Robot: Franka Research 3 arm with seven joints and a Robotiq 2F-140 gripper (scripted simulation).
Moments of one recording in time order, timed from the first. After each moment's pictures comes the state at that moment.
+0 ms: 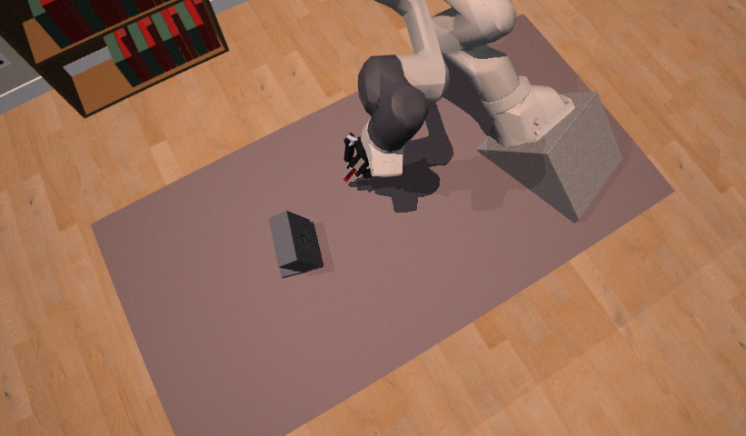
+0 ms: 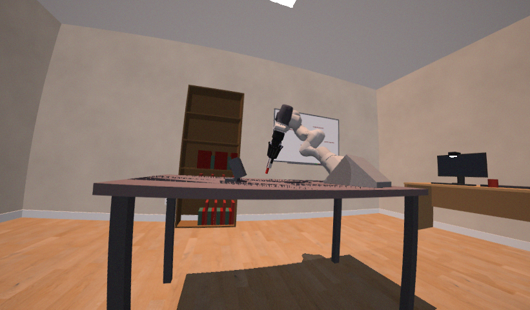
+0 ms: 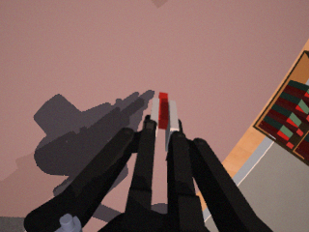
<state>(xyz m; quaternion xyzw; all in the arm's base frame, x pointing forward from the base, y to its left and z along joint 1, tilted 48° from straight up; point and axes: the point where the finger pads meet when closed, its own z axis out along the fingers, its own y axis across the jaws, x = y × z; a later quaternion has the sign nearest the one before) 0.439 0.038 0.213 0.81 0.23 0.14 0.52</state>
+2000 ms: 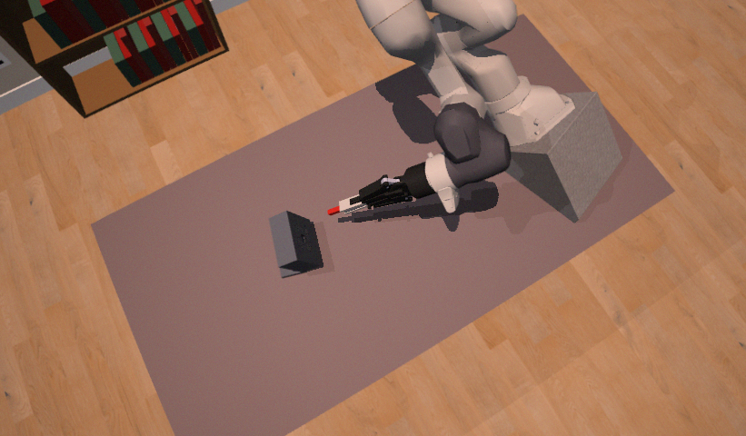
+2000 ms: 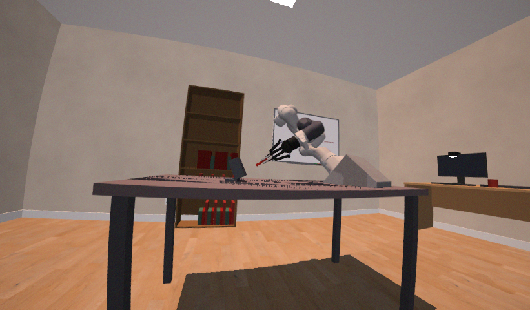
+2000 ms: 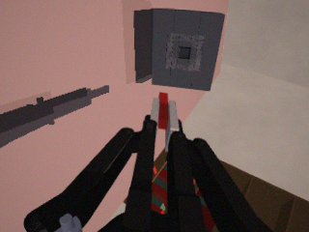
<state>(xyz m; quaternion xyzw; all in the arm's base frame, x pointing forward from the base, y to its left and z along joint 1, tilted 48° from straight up) 0.482 0.120 0.176 0.47 0.50 0.20 0.70</state>
